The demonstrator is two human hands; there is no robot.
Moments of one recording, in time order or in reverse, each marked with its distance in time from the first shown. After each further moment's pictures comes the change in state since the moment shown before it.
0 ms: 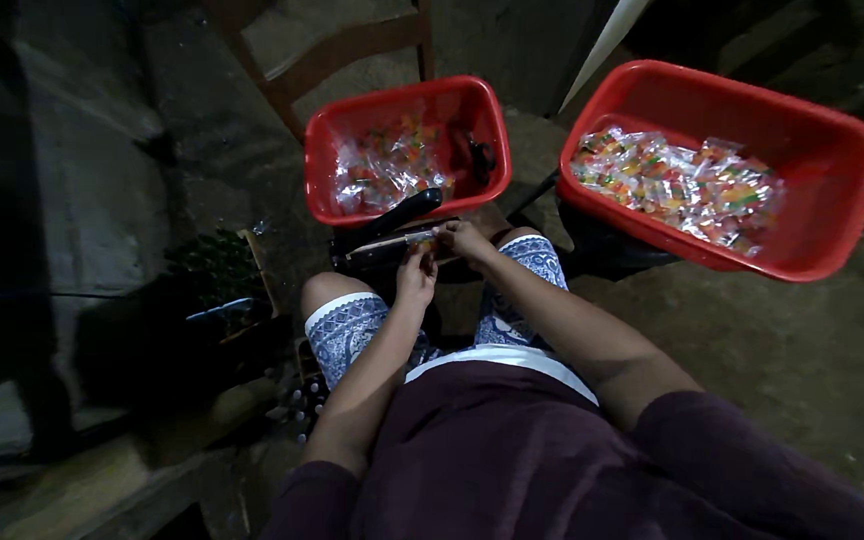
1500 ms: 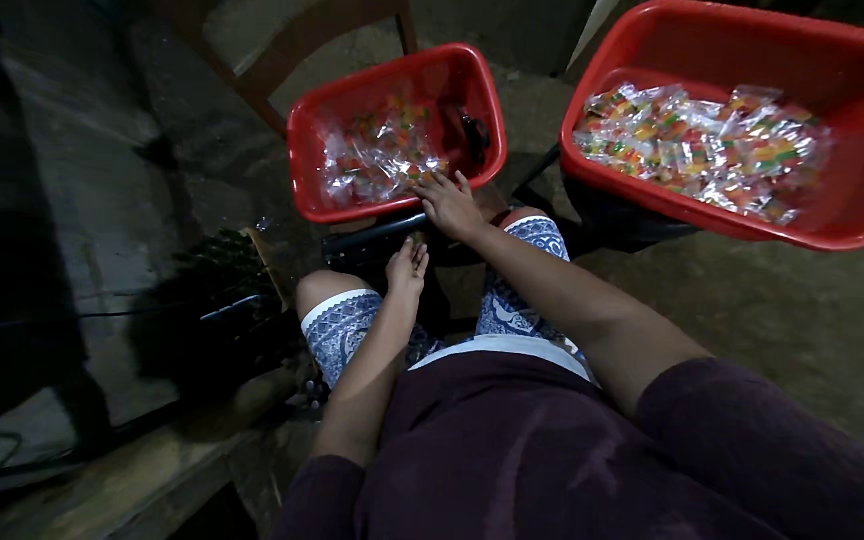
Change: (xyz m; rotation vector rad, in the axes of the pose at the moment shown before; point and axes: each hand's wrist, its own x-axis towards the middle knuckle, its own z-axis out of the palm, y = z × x) left_hand 0.007 0.004 0.008 0.150 0.230 -0.051; right_hand 0.036 0.000 -0.015 -0.977 0.104 -0.563
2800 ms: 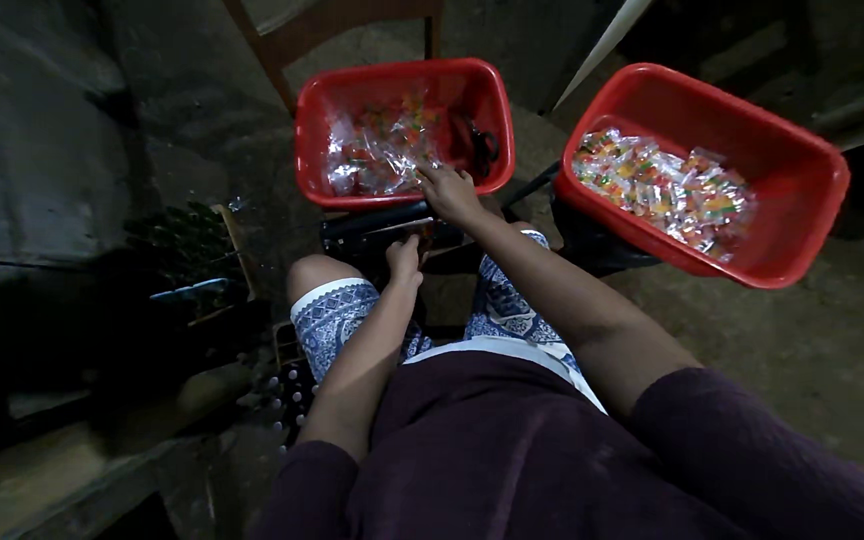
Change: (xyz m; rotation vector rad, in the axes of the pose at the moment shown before) left_hand 0.007 0.003 -0.002 0.209 -0.102 0.128; right_hand 0.025 -0.047 -0.039 0.030 -0.098 0.168
